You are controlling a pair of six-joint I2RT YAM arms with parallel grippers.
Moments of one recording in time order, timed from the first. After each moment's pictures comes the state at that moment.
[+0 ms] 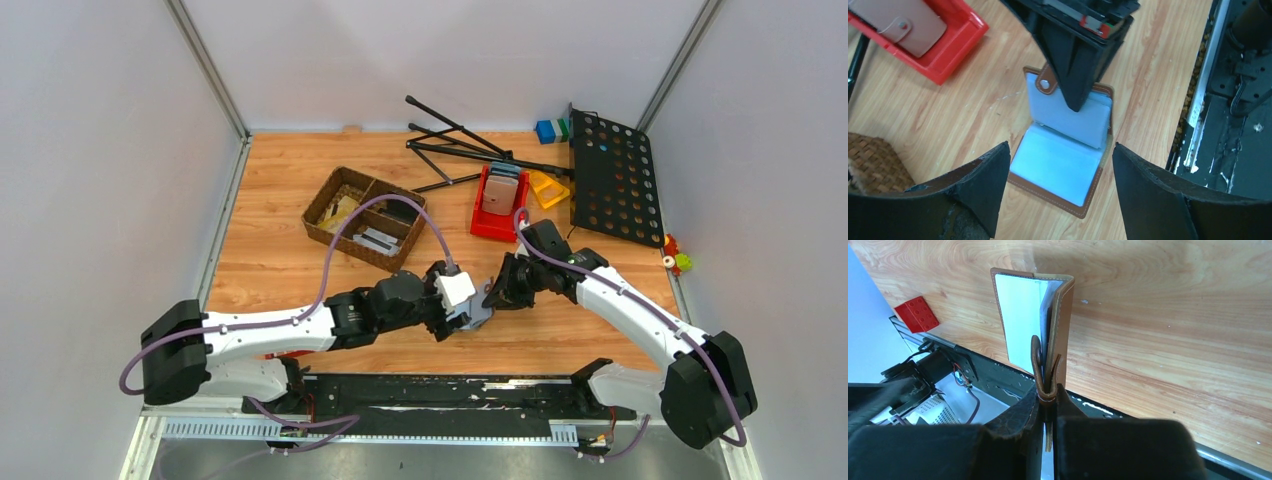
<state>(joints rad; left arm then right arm) -1.19 1.20 0.70 0.14 -0.06 0.11 0.51 1.17 0.77 -0.64 -0.38 0.80</state>
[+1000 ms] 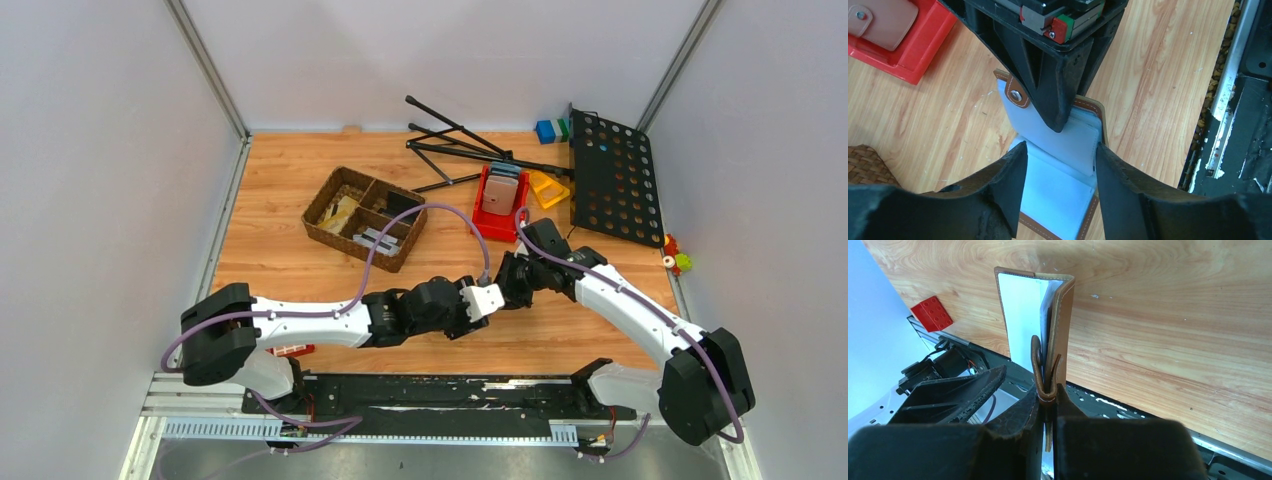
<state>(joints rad) -1.25 1.44 0.81 0.11 -0.12 0.18 0.51 1.19 0.77 -0.64 -0.42 0.86</state>
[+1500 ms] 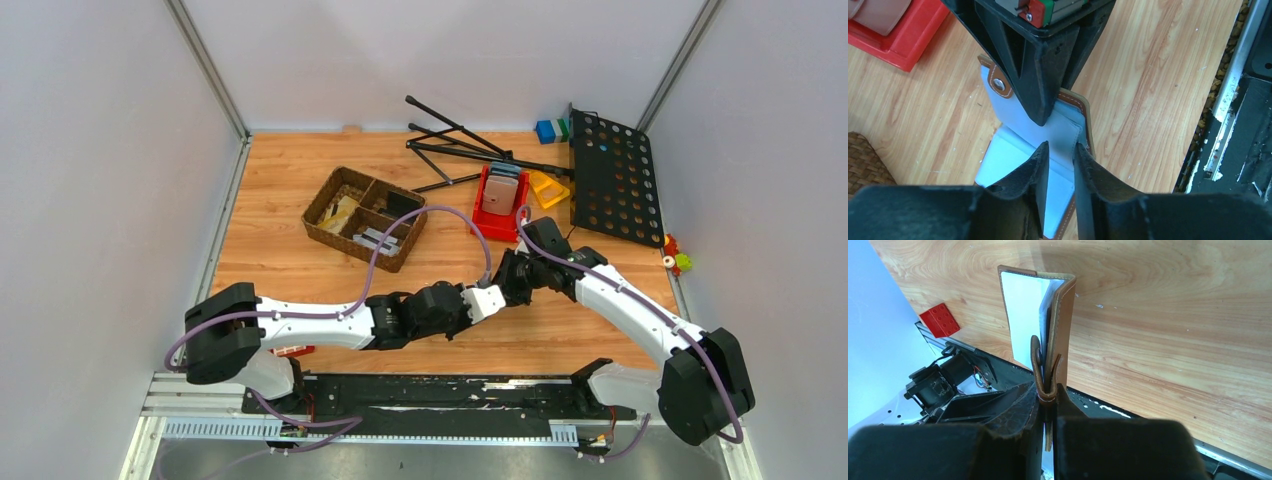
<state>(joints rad) -1.26 1.46 0.81 0.11 -0.17 0.14 0.50 1.19 0.77 -0.60 -0.42 0.87</state>
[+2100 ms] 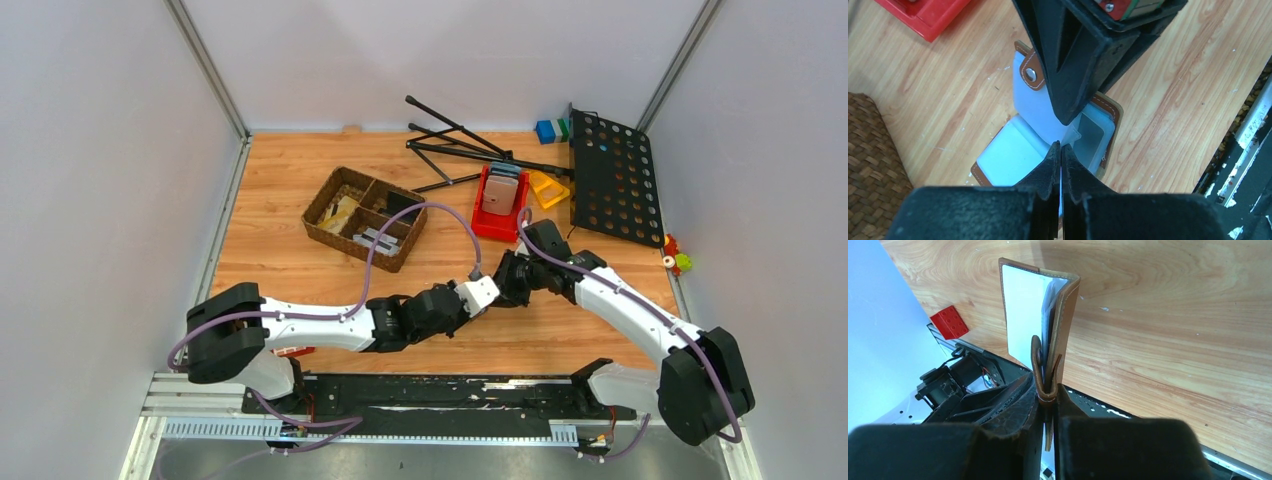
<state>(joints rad) -1.27 1.47 0.79 0.14 -0.31 0.03 0.49 1.19 0.75 -0.55 -0.44 0.91</state>
